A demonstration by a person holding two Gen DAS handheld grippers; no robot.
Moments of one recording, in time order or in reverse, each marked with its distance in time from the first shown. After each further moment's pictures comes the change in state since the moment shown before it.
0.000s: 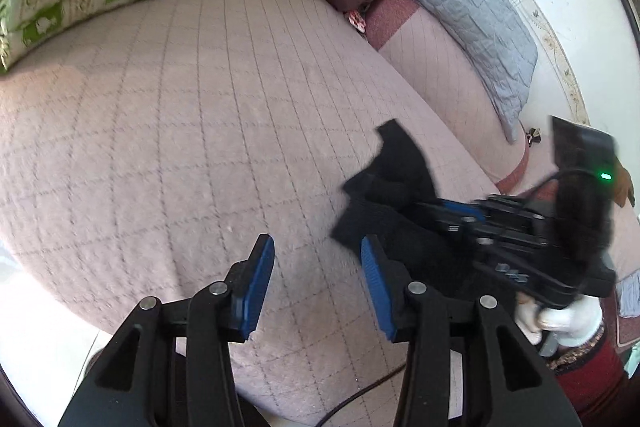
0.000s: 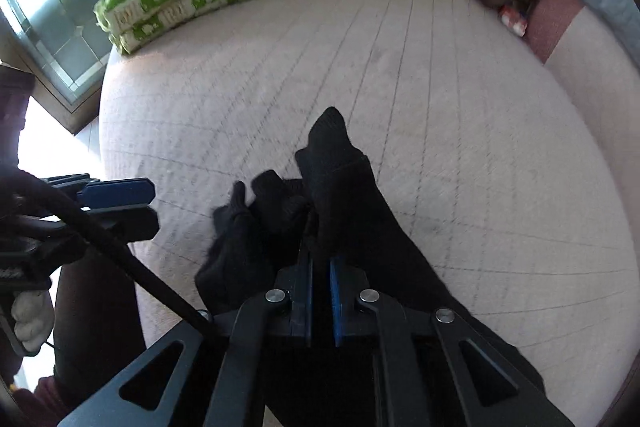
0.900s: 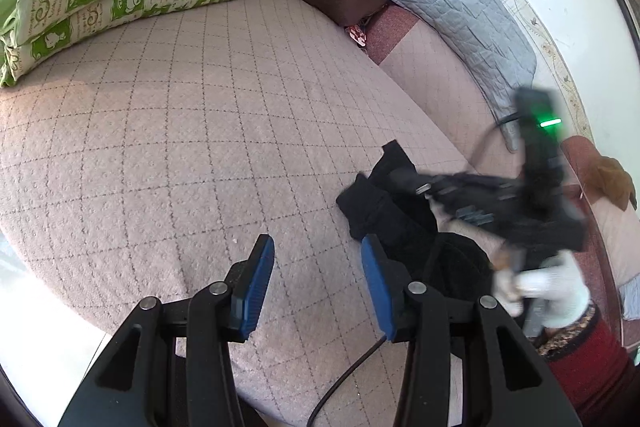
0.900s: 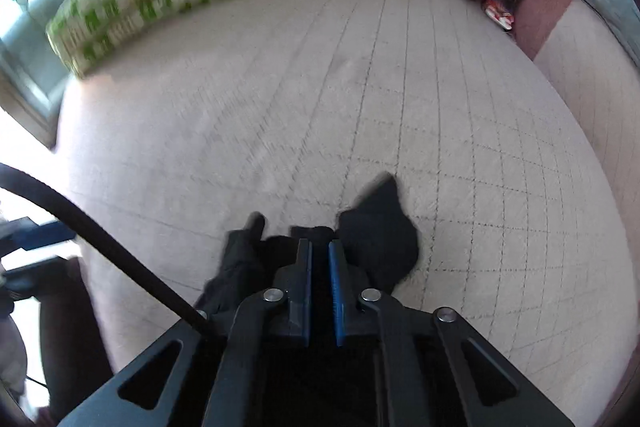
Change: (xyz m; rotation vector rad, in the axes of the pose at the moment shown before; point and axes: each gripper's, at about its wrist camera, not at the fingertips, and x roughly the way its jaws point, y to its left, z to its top) left arm -0.011 0.000 0.002 0.011 -0.043 0.011; right arm 0.019 -0.030 0.033 0.086 -0.039 0.025
